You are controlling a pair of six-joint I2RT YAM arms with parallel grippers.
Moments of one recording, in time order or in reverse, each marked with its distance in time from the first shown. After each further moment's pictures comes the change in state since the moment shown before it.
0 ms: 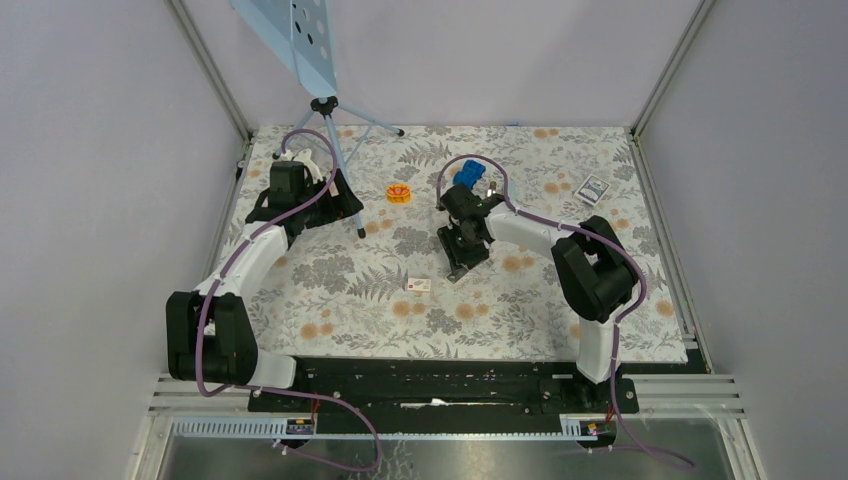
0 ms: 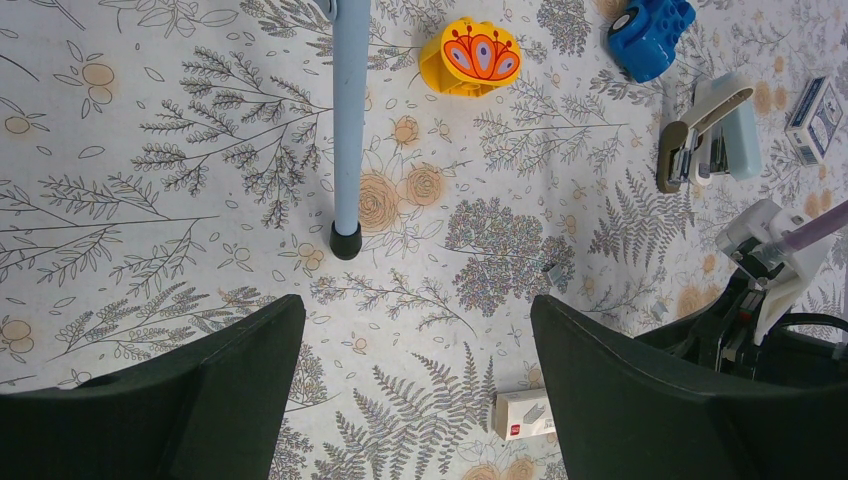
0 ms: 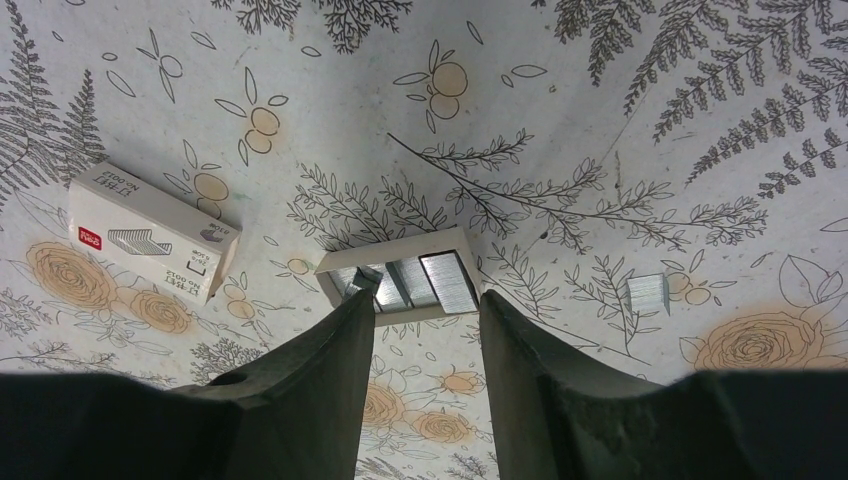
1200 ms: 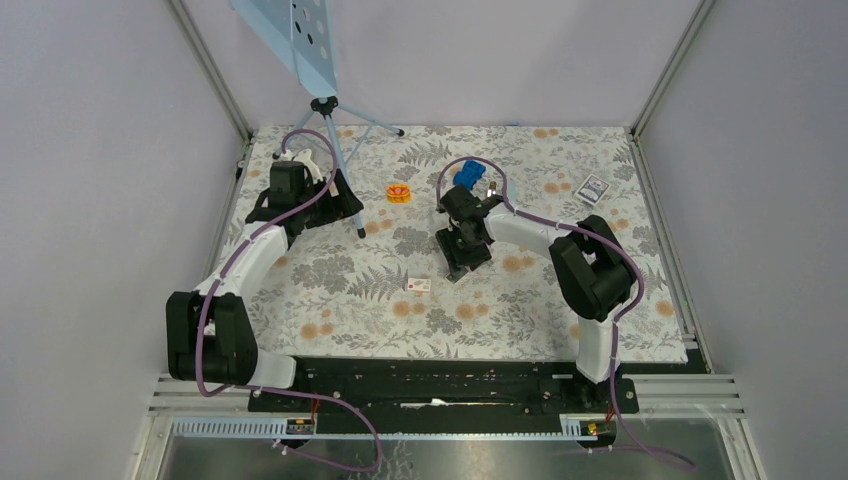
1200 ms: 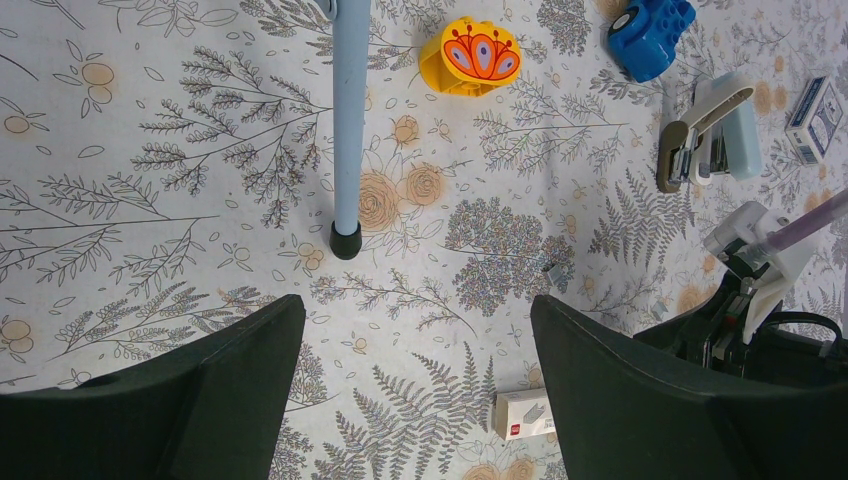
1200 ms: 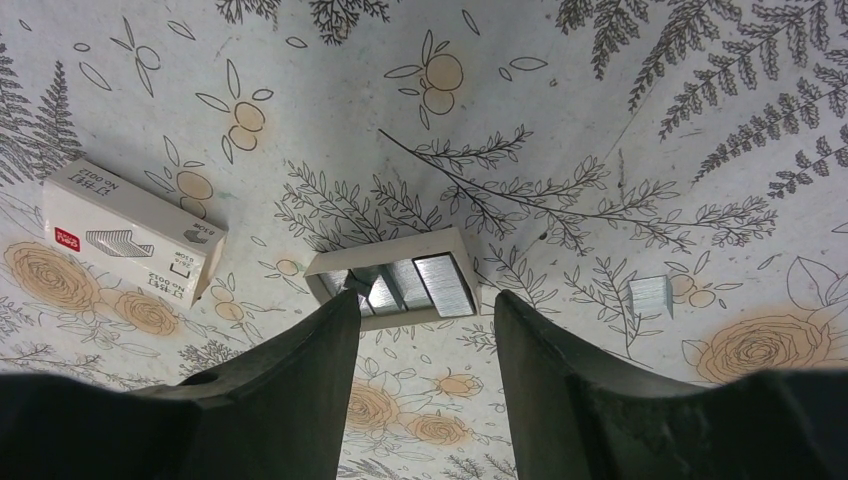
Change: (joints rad) left arm 0.000 0.000 -0.001 0.000 0.000 0.000; right arm 0.000 0.012 -0.003 -0.004 0.000 -0.006
